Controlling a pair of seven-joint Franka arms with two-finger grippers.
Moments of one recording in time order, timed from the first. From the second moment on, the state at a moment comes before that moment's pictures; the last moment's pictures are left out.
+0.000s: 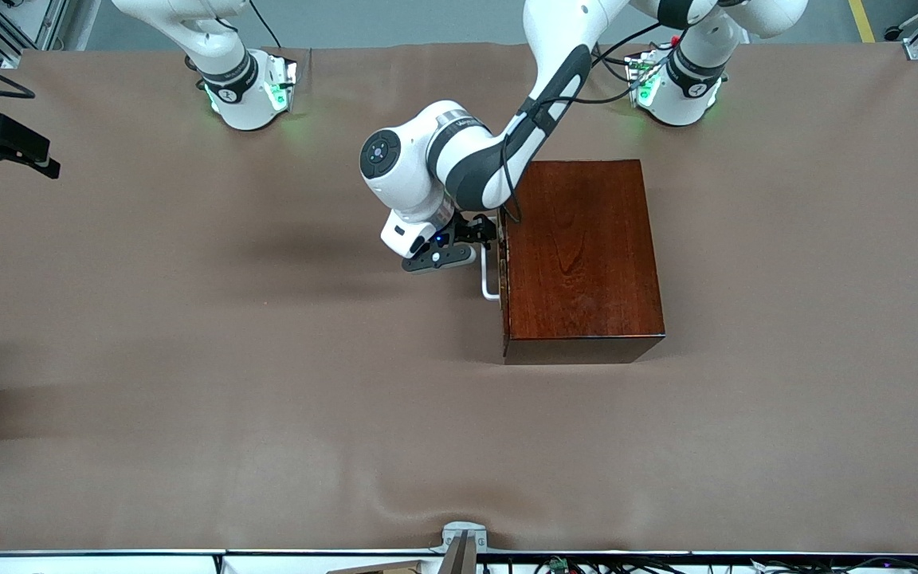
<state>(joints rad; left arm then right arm) -1.03 0.82 0.13 -1.18 0.09 1.75 -1.02 -0.01 -0.03 -0.02 -1.46 0.02 1.35 -0.04</state>
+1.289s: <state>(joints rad) -1.04 0.83 0.09 -1.15 0.05 1.92 -1.08 -0.02 -0.03 -0.02 -1.46 0.02 1.35 -0.04</state>
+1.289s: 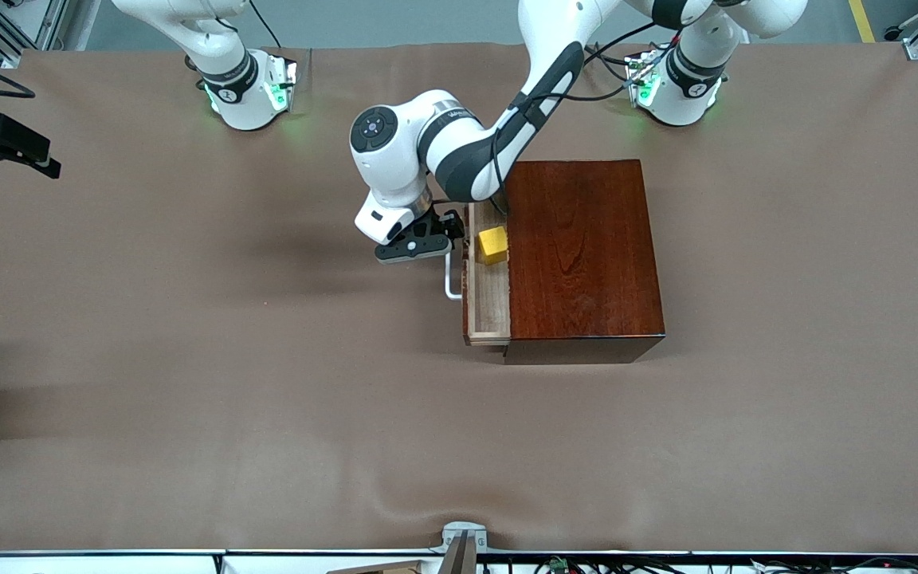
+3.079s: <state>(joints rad) -1.04 0.87 0.08 -1.09 0.04 1.88 -1.08 -0.02 -0.03 -0.02 -1.46 0.02 1.35 -0.04</state>
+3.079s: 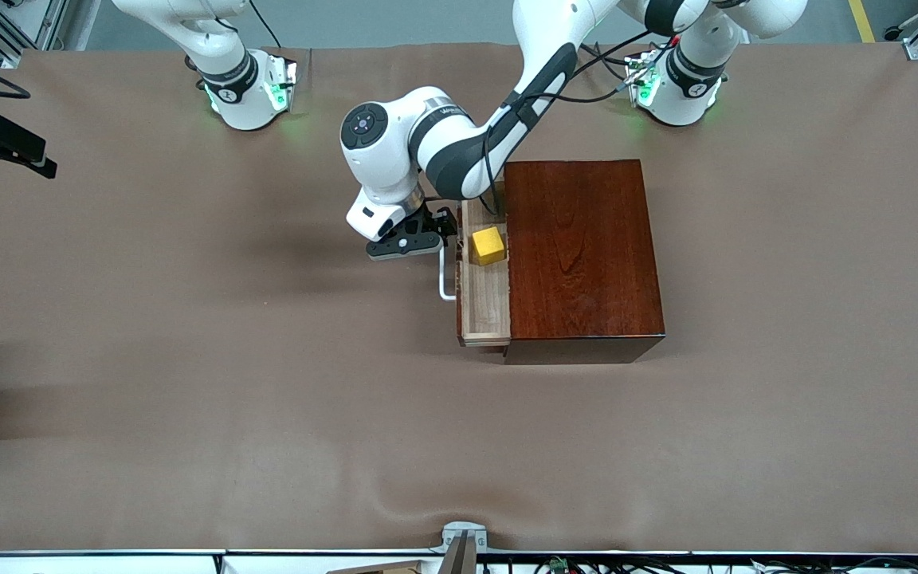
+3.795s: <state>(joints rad) -1.05 0.88 0.08 -1.09 0.04 1.92 -1.08 -0.02 -0.03 -0.02 -1.46 0.02 1.35 -0.04</state>
